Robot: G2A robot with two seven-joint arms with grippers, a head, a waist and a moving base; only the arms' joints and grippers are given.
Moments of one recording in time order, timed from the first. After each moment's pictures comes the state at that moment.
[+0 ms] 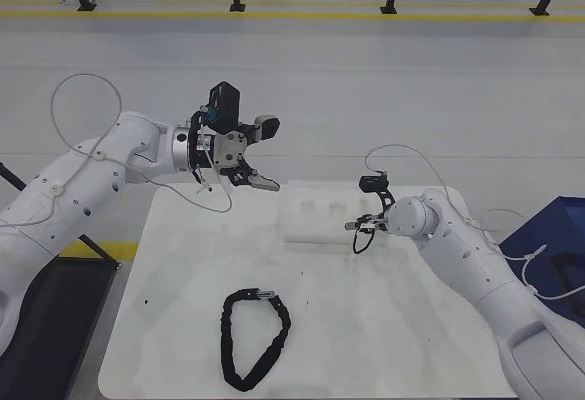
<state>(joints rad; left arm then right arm) 0.07 -0.87 -0.17 -1.15 0.70 -1.01 0.36 -0.53 -1.22 0.61 -0.88 -0.49 0.12 0.90</state>
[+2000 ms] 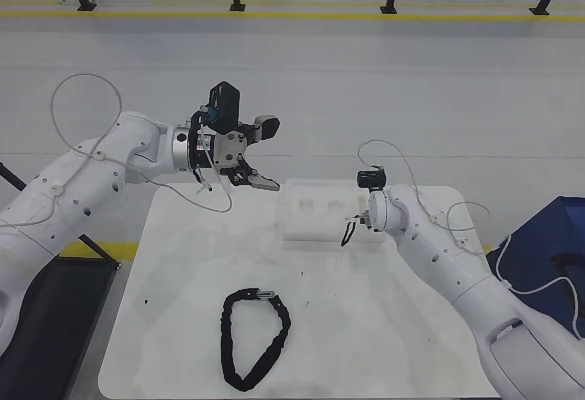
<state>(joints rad) 0.07 -0.87 -0.17 -1.15 0.70 -1.01 0.36 -0.53 -1.31 0.65 -0.96 -0.78 0.47 1.05</state>
